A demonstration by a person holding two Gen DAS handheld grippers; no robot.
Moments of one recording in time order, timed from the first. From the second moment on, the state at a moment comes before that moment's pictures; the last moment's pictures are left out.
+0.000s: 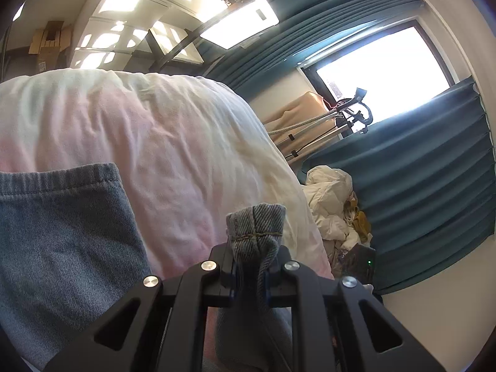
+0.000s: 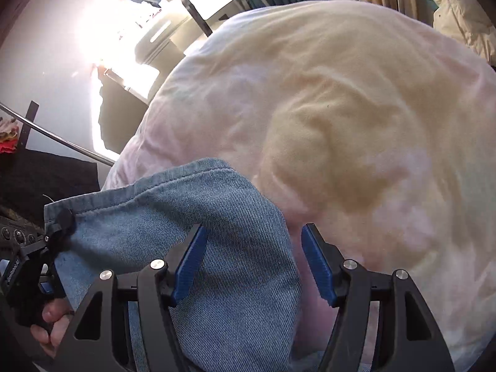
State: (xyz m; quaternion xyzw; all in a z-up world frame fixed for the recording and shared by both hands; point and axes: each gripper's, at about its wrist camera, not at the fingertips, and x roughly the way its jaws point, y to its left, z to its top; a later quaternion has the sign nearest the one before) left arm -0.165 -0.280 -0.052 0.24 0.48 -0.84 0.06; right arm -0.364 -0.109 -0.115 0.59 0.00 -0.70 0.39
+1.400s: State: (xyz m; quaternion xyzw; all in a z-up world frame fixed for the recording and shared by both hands) left arm -0.171 -0.326 -0.064 0.18 0.53 -0.82 0.13; right arm -0.331 -0.053 0.018 0.32 0.11 -0.89 0.31
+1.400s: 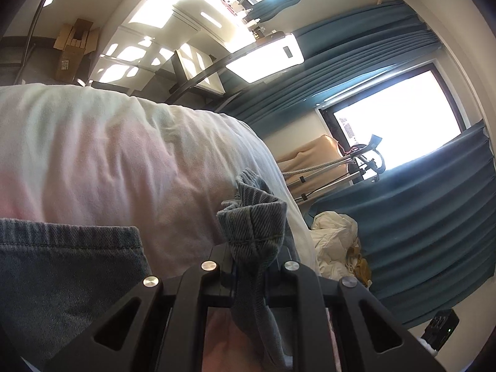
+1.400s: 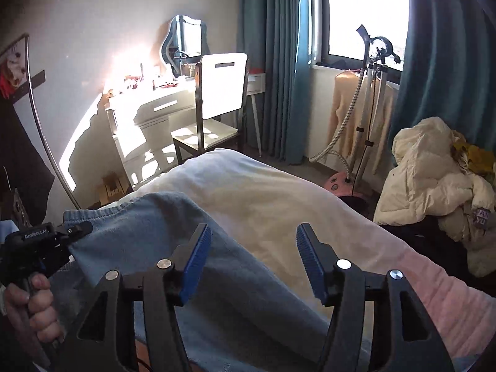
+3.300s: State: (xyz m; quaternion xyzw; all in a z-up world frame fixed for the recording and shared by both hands) left arm -0.148 -0.321 -0.046 0.31 0.28 -0.90 0.14; right arm -0.119 0.169 -0.065 0.43 0.05 -0.88 0.21
